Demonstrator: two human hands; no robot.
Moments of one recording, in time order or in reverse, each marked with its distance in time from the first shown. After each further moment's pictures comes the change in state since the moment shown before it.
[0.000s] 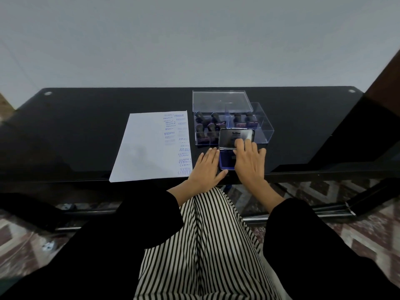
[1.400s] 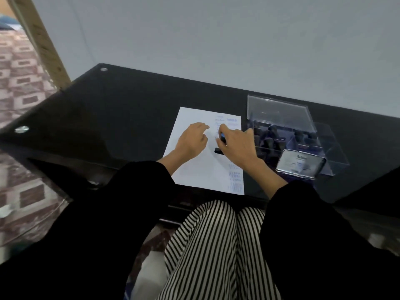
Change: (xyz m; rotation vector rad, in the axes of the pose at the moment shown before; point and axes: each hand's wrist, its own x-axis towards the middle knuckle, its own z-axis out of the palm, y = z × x) left_hand -0.001 -0.171 -0.076 -0.246 0.305 -0.359; right_hand 0.096 -0.159 0.000 0.240 -0.299 -0.394
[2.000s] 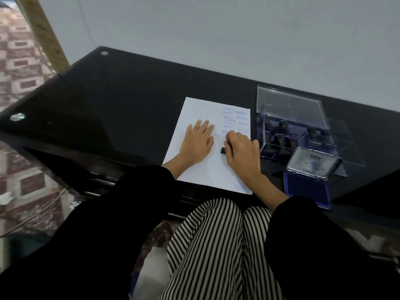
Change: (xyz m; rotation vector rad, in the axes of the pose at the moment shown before) left_hand -0.004 -0.020 0.028 0.261 -0.095 0.003; right_hand -0.024 -0.004 0.045 0.120 0.266 0.018
